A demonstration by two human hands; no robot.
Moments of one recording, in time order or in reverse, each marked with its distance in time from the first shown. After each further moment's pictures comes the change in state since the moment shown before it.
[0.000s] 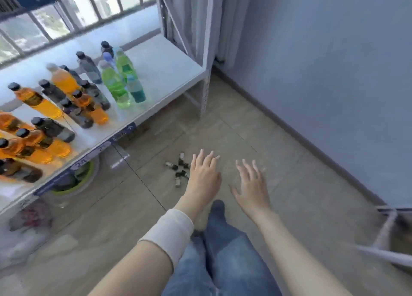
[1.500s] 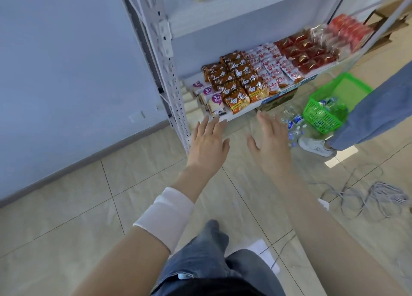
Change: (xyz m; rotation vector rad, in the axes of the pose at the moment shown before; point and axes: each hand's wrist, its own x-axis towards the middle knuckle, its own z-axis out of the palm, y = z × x) left_hand -0.234 0.820 0.330 0.004 -0.351 1.228; right_hand -0.610 0.629 -0.166 0.146 0.897 1.153
